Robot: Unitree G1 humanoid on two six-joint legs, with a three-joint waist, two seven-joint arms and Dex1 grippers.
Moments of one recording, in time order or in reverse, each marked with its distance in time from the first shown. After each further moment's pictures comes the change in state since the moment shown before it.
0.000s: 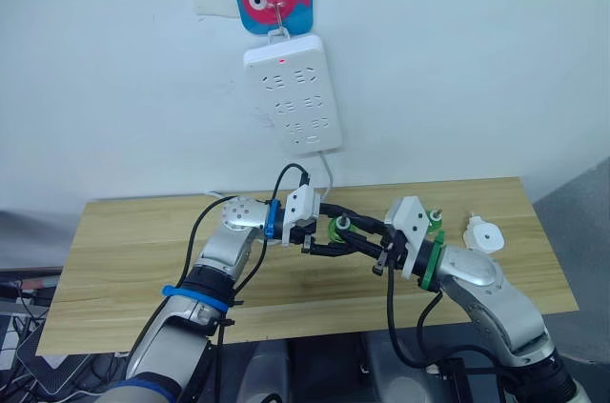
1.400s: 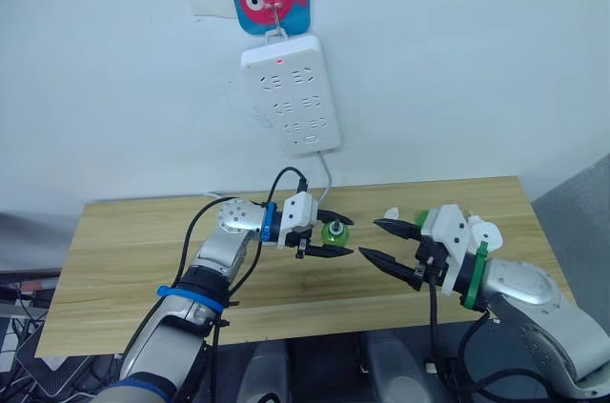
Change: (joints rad) left arm -0.003 0.029 -0.022 0.068 0.056 -0.091 0.001; right arm 0.081 -0.163 -0.081 -0.184 0.102 0.105 0.023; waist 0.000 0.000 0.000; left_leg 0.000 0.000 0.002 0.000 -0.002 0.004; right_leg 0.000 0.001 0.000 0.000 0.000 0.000
